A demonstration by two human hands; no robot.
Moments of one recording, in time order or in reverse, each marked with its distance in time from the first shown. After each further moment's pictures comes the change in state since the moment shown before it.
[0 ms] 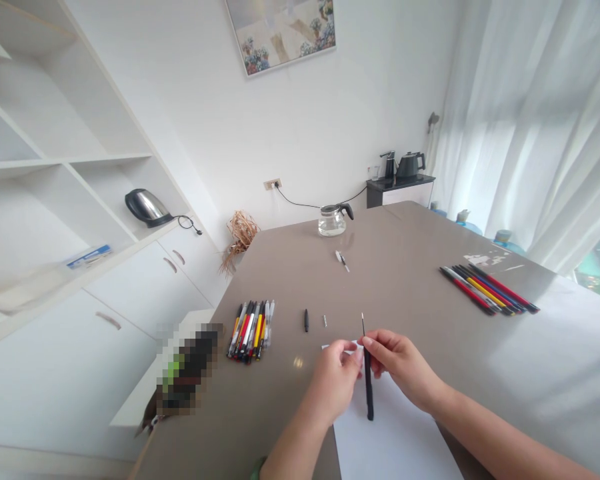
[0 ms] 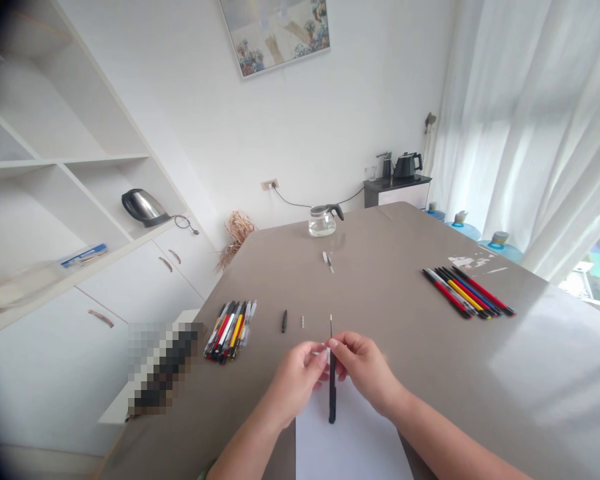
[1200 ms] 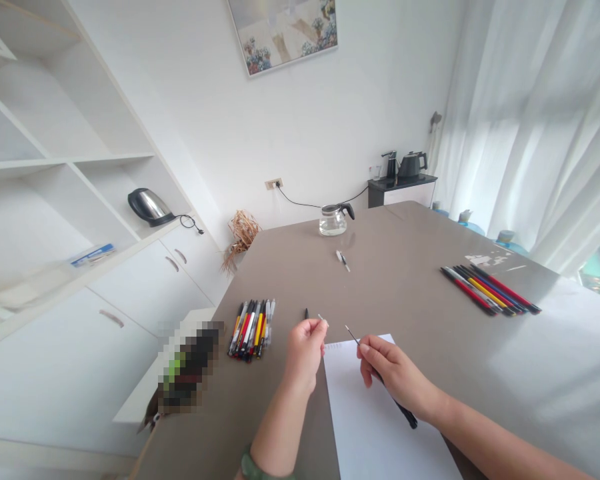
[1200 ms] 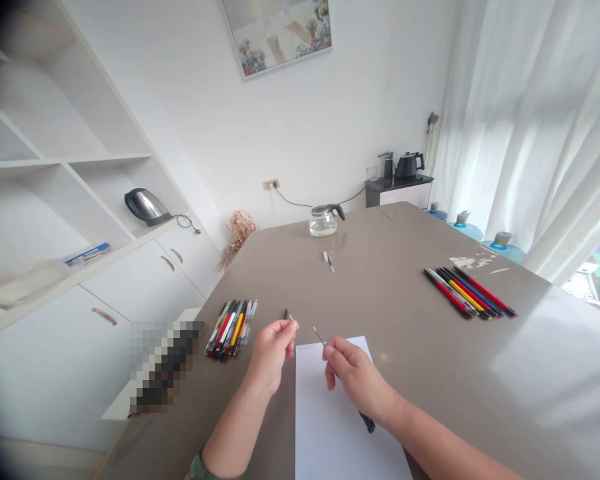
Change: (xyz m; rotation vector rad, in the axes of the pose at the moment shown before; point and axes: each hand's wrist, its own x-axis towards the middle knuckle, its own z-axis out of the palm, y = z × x) left_hand 0.023 -0.001 -0.030 0.256 0.339 -0.016; right_hand -0.010 -0.004 0.005 -0.154 -0.116 -0.026
